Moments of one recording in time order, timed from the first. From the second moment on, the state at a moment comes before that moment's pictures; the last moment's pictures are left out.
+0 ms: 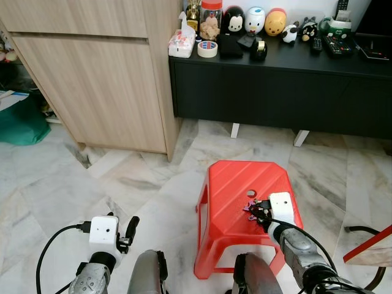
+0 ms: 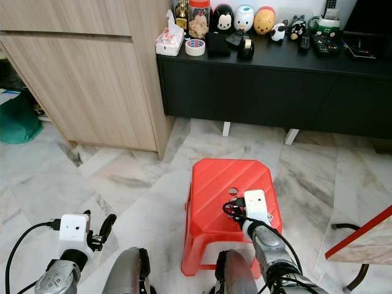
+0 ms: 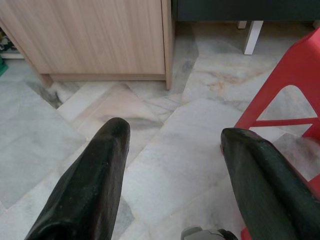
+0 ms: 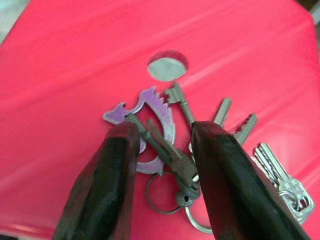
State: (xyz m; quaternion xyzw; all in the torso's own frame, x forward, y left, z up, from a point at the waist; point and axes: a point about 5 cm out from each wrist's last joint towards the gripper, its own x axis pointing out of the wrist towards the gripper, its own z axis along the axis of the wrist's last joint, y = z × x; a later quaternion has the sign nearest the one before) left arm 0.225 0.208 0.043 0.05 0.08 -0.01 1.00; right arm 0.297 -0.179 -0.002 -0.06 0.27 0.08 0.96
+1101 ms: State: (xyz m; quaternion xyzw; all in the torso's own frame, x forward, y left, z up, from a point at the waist) left arm 0.216 0.218 0.050 0.07 0.08 -0.01 0.99; right arm 0.298 -0.189 -0.004 -0.14 0.34 0.09 0.93
